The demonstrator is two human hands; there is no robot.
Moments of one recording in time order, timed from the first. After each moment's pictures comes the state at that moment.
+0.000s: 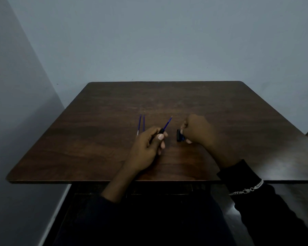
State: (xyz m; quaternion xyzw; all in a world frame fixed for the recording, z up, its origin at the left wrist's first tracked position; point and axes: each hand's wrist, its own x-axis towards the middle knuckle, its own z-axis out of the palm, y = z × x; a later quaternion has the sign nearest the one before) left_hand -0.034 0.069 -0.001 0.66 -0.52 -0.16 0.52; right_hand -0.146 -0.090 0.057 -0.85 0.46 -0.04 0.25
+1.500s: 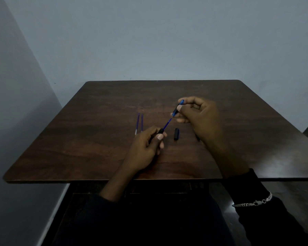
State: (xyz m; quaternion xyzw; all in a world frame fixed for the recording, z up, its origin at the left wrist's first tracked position) left_hand -0.036 0.069 0.000 0.67 -0.53 -0.15 0.50; right_hand -0.169 -0.065 0.070 -0.67 0.23 -0.43 0.56
